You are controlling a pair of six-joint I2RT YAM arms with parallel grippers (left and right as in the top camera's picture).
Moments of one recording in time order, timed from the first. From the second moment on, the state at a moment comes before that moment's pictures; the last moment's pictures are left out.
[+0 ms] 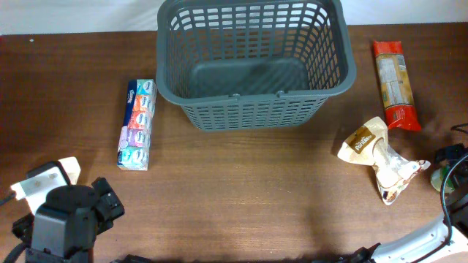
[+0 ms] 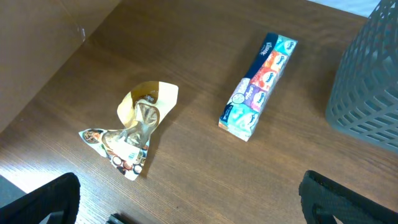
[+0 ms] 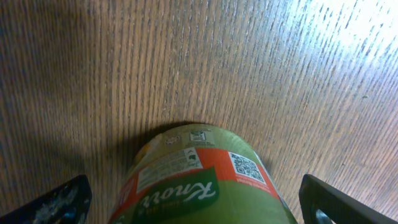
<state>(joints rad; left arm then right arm) -0.28 0.80 1.47 -1.59 -0.57 -0.57 -0.87 2.04 1.42 -0.93 0.08 0.55</state>
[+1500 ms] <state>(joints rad) -0.28 0.80 1.47 -1.59 -0.57 -0.57 -0.85 1.89 2.25 -1.39 -0.29 0.49</state>
